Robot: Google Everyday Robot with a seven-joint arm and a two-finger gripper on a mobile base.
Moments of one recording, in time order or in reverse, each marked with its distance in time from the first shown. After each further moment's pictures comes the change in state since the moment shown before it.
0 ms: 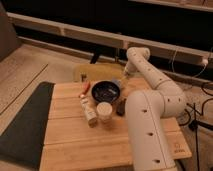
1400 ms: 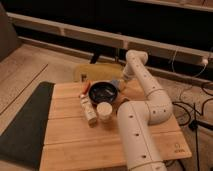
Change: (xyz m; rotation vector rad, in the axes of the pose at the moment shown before) arm 0.015 0.020 0.026 -0.152 -0.027 0.109
